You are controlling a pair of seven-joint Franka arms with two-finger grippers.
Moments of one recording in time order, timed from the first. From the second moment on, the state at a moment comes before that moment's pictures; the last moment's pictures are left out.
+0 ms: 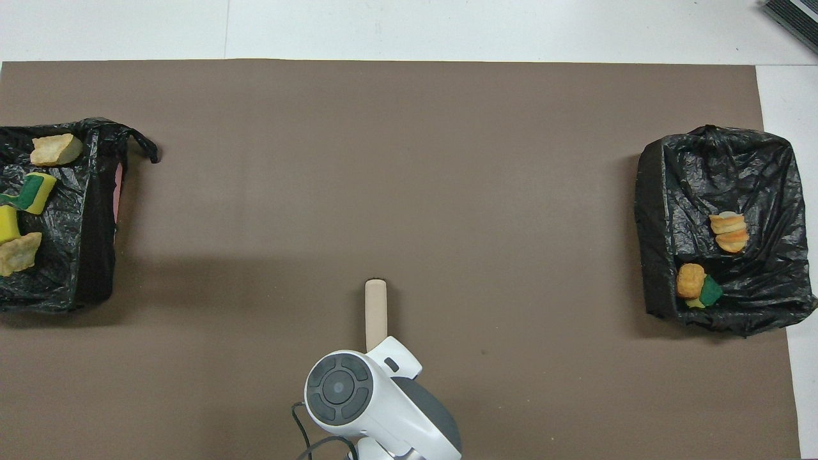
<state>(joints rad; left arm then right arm) 0.31 0.24 -0.22 -1.45 1.21 1.65 1.59 0.68 0.18 0.26 -2.01 0.16 1.98 0.87</state>
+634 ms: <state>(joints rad) 0.31 0.19 -0.23 -1.40 0.74 1.62 1.60 0.62 0.16 0.25 -1.98 0.16 1.98 0.87</state>
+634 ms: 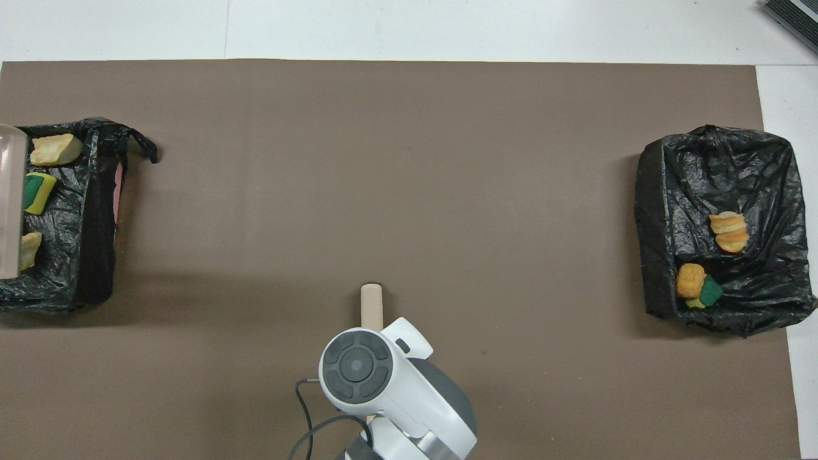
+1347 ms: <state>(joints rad) 0.25 0.20 -0.24 -1.57 0.27 1.72 1.15 0.29 -0.06 0.24 -1.91 0.15 1.79 0.82</state>
